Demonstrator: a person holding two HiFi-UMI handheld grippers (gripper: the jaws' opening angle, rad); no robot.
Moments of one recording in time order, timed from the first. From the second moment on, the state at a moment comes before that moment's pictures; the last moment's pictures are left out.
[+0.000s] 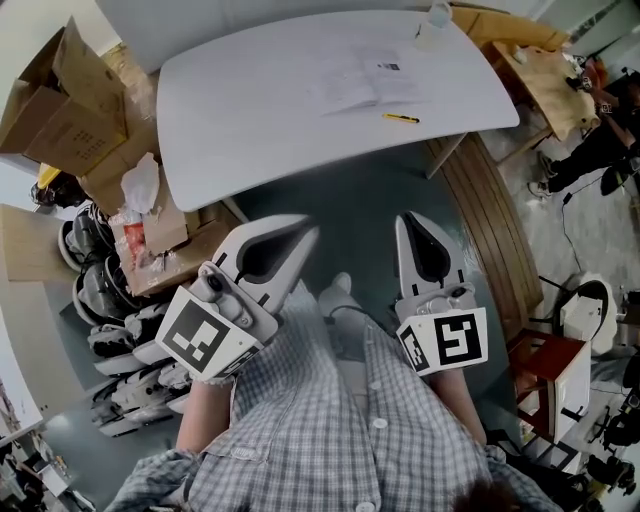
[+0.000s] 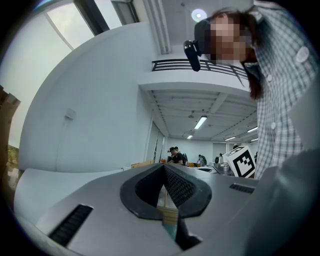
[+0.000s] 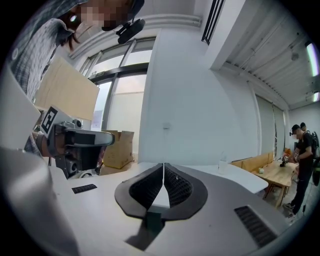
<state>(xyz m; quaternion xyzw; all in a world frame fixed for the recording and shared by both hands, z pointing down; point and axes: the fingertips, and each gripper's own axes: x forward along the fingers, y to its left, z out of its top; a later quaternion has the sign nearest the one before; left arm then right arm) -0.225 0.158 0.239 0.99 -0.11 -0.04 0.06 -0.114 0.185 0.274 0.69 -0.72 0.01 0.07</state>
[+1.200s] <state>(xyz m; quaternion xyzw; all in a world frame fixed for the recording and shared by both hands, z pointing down) -0.136 0.138 0.231 0.99 -0.14 -0.04 0.04 -0.026 0.149 0.279 0.67 -0.74 0.00 0.06</state>
